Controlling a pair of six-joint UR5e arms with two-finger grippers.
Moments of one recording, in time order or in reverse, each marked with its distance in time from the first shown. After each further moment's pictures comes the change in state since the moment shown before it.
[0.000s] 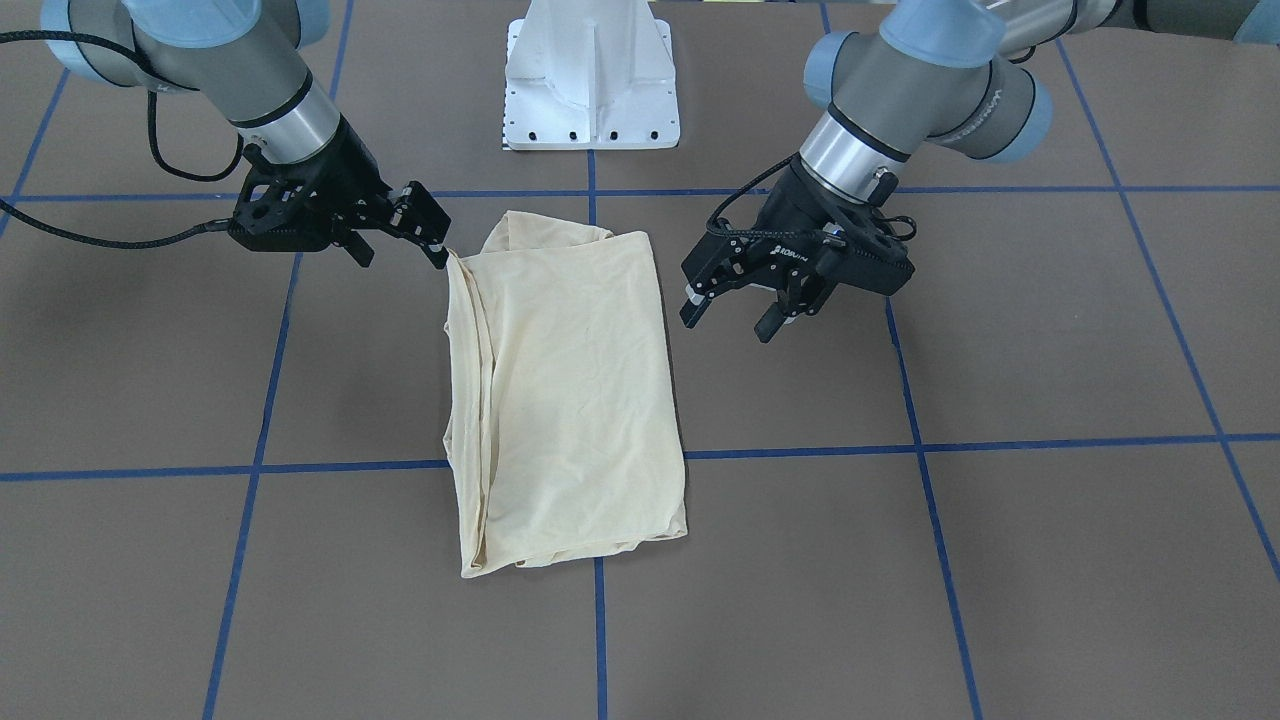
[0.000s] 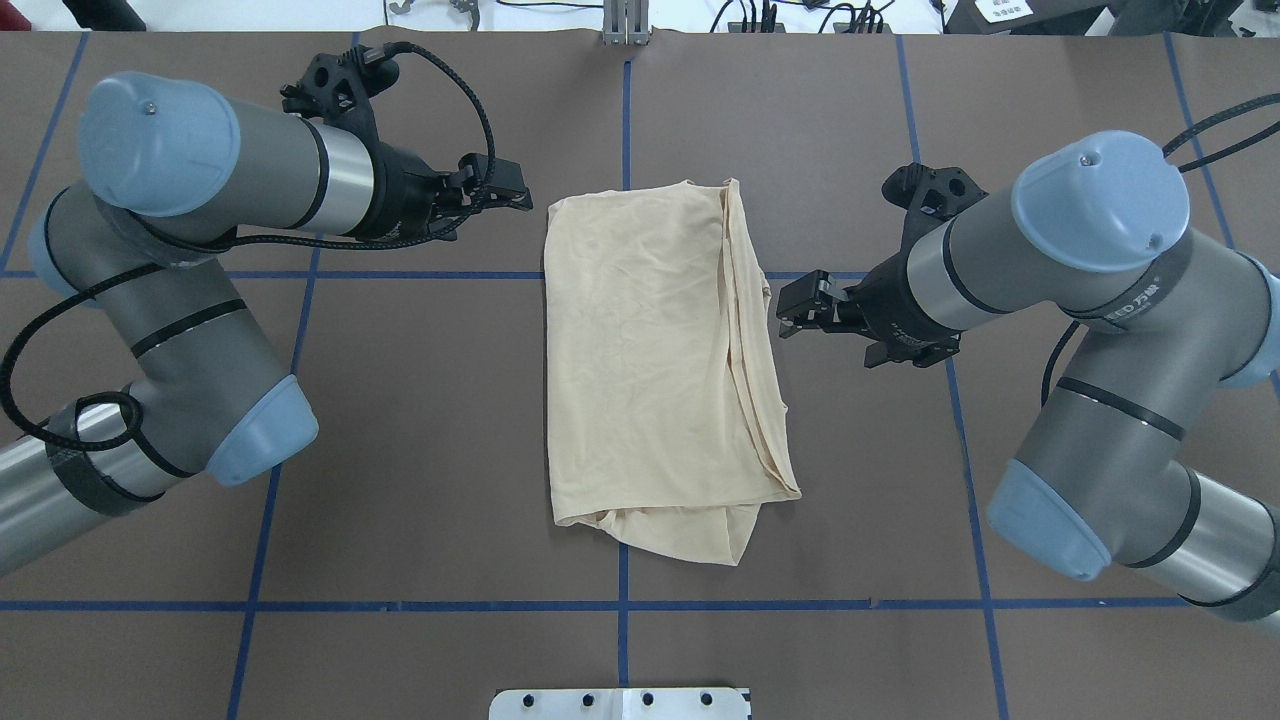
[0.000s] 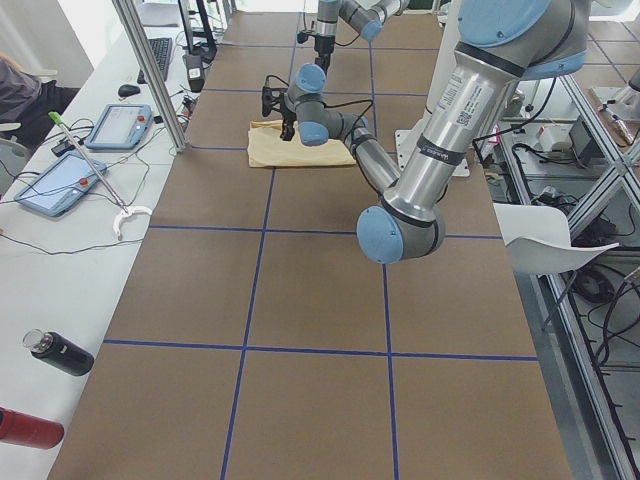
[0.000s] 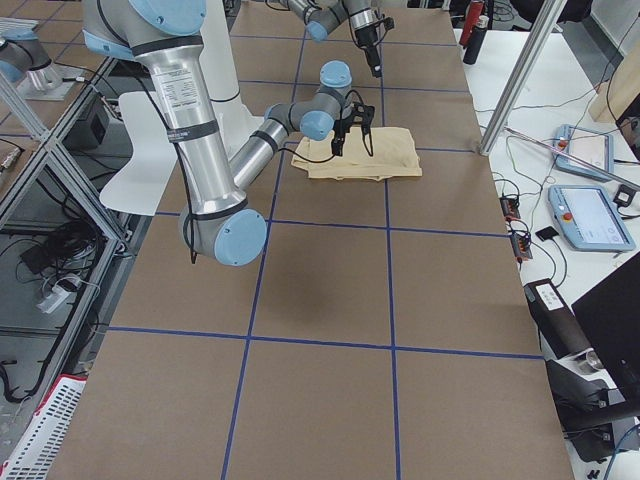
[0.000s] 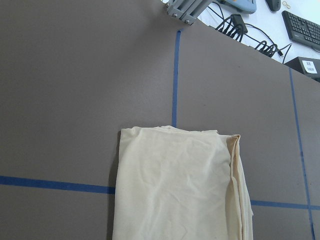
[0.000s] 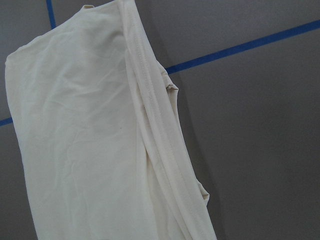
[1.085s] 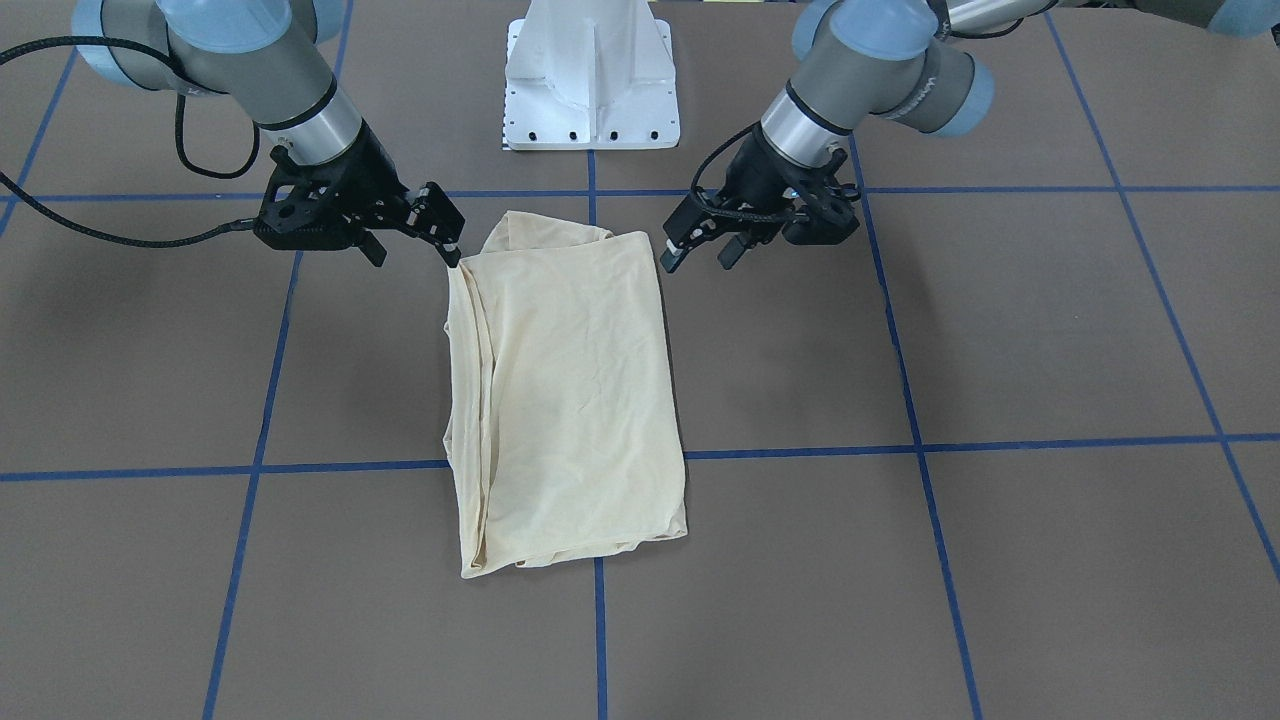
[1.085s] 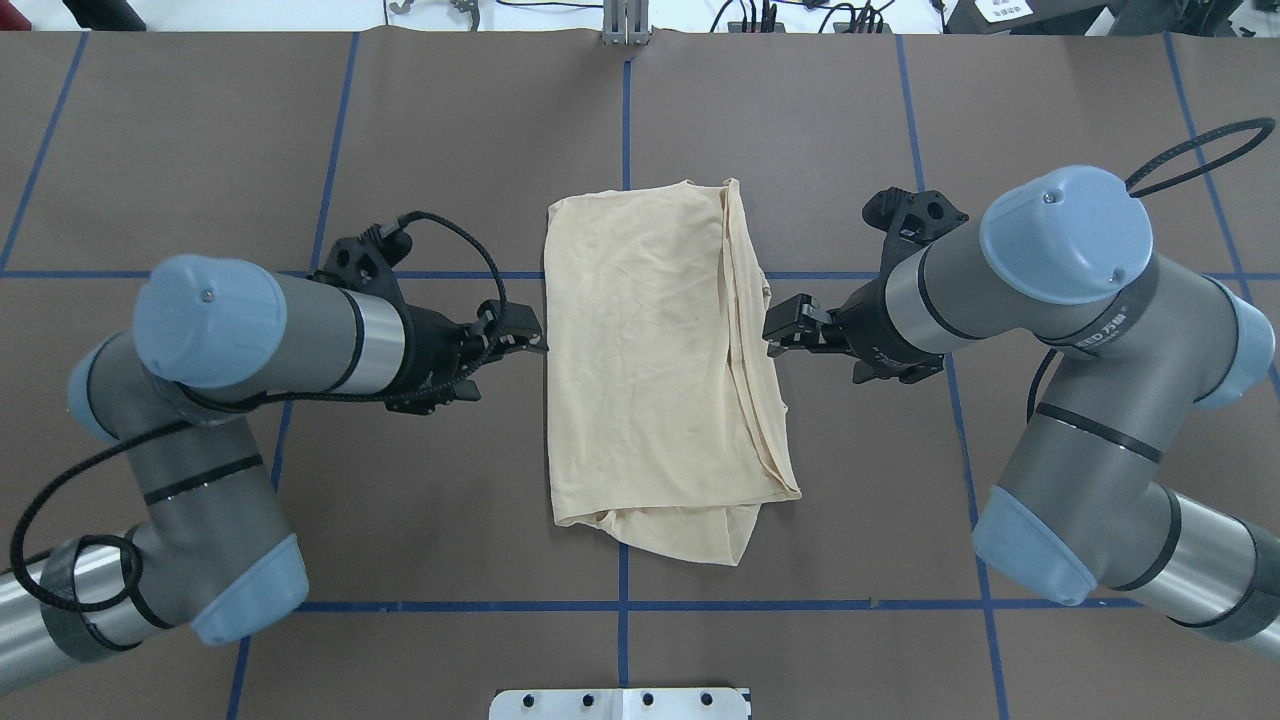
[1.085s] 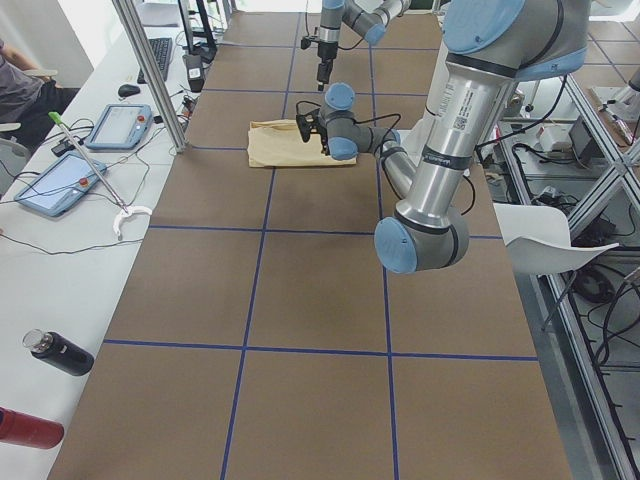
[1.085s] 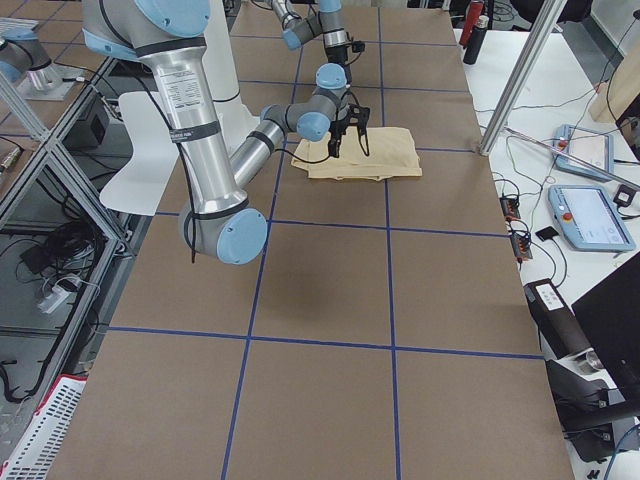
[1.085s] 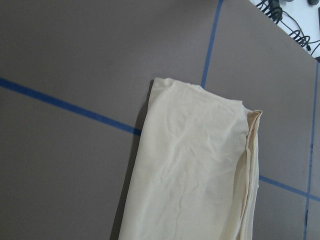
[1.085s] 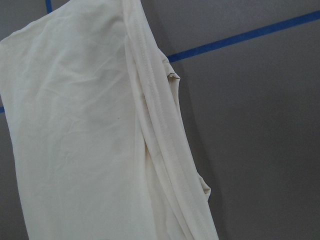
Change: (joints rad) left arm 0.236 0.116 -0.073 -0.003 0.062 -0.394; right arm -0.046 0.002 -0.005 0.000 -0.046 0.000
